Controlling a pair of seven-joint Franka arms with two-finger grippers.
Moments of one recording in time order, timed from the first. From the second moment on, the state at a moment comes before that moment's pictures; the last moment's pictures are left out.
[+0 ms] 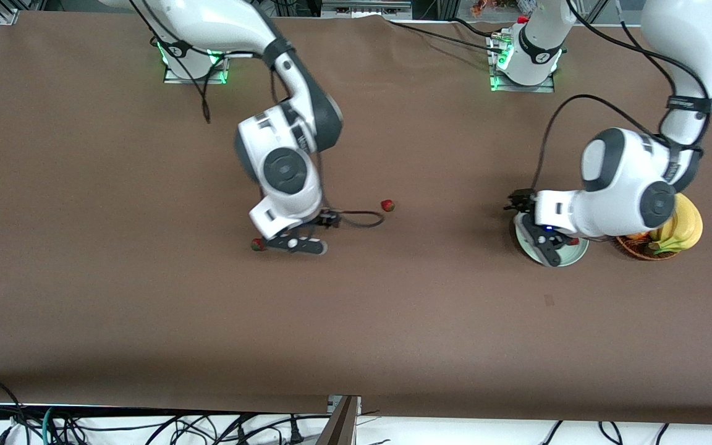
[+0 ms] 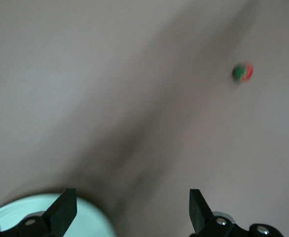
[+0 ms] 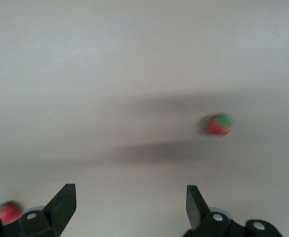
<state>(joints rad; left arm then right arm) 0.18 0.43 -0.42 -1.82 -0.14 2.06 0.63 0.78 0.73 -0.33 -1.28 0.22 1.87 0.51</state>
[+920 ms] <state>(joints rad) -0.19 0.55 -0.42 -1.89 -0.09 2.44 -0.35 0.76 0.69 -0.42 -1.68 0.34 2.20 0.15</state>
